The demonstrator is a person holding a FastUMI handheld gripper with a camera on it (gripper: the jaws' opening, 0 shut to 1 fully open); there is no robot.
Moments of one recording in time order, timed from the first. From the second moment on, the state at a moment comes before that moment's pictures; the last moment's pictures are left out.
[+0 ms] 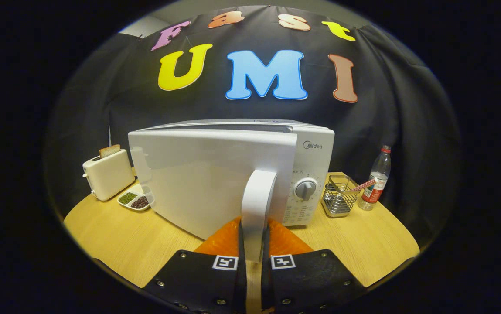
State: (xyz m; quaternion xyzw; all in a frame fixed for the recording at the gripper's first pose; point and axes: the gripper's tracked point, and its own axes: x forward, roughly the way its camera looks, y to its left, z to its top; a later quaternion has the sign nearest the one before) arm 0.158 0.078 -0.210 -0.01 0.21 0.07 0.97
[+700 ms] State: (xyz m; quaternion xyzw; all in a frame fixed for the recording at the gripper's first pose) arm 0.064 0.132 -0.202 -0.03 0.22 0.08 0.97
